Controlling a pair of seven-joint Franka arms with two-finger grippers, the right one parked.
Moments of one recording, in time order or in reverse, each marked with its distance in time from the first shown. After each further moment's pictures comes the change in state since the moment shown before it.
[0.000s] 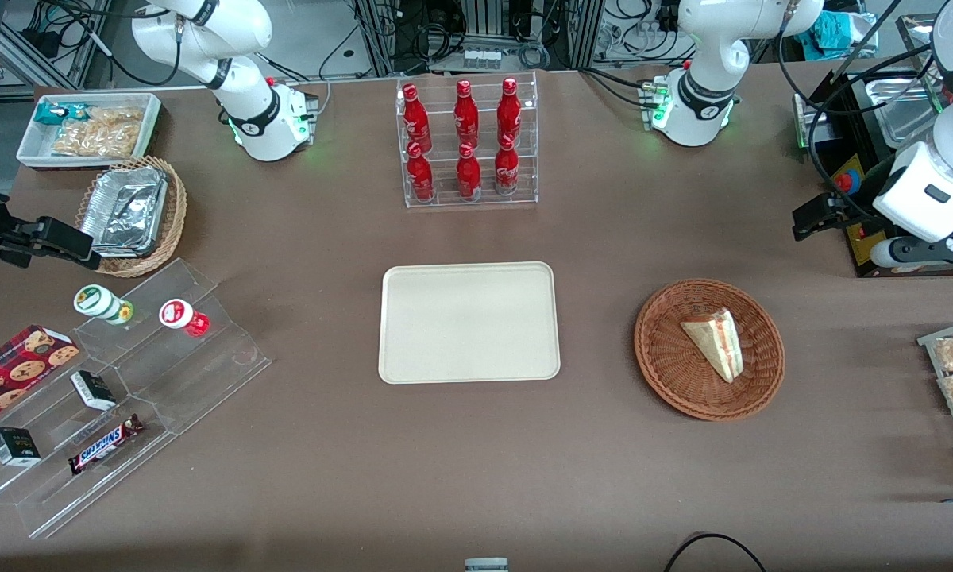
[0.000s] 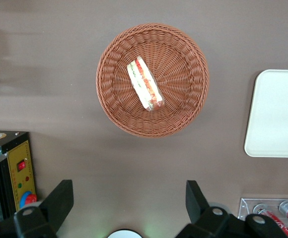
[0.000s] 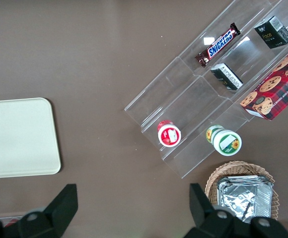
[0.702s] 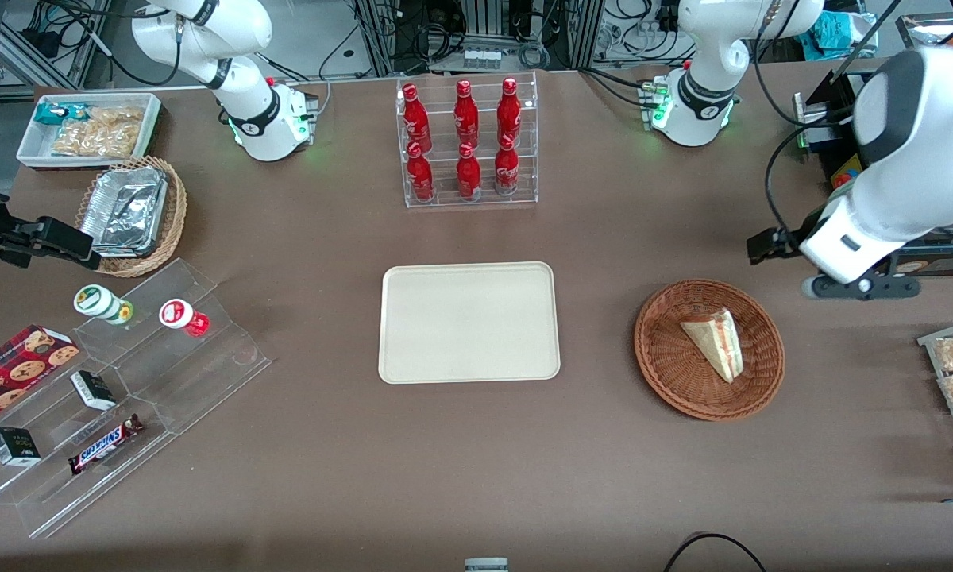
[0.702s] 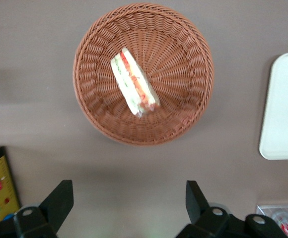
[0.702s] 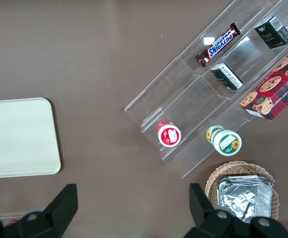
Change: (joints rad) arm -0.023 0.034 -0.012 -0.247 0.000 0.249 0.019
